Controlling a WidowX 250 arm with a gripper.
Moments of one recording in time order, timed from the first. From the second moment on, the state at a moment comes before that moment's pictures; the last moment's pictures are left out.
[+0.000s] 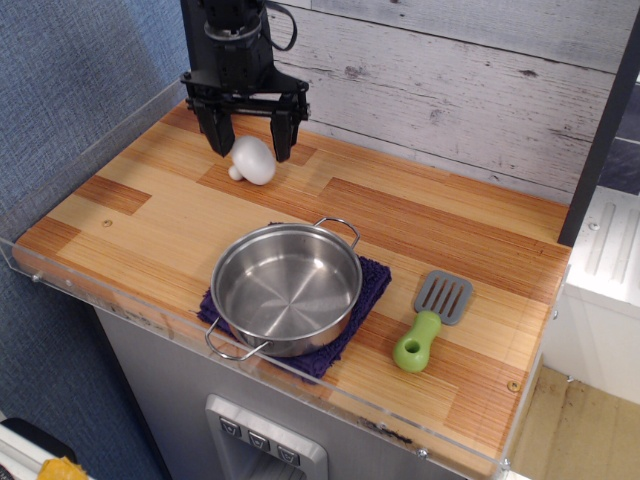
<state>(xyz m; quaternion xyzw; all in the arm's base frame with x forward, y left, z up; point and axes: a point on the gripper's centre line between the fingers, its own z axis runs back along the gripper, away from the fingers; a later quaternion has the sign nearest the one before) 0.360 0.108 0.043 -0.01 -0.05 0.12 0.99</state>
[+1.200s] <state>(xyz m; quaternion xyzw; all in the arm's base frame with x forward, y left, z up) 0.345 0.115 0.032 0.02 -0.01 0.12 0.99</state>
